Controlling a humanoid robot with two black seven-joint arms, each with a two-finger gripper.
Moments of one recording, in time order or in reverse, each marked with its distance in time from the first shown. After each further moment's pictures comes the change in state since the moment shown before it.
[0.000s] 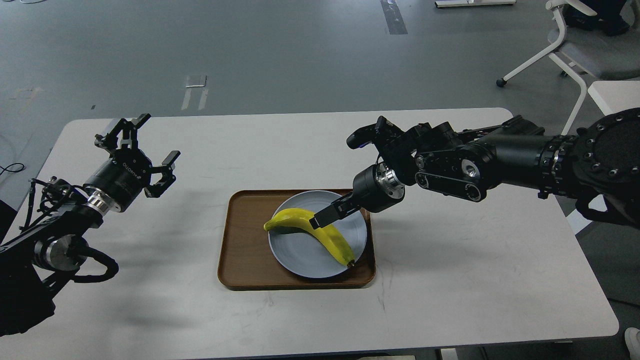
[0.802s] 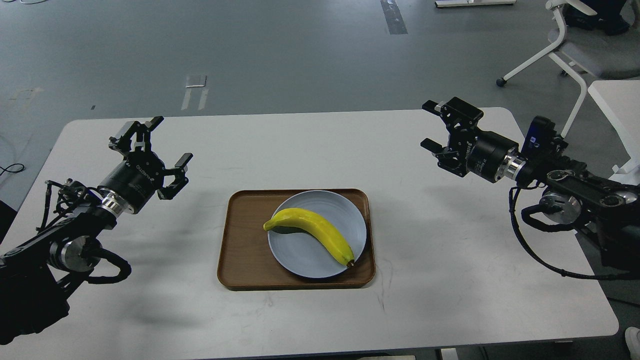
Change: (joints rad) left arm 0.002 -0.058 0.002 0.007 0.008 0.000 0.000; right arm -0.634 -0.426 0.891 -0.009 0.565 -0.016 0.000
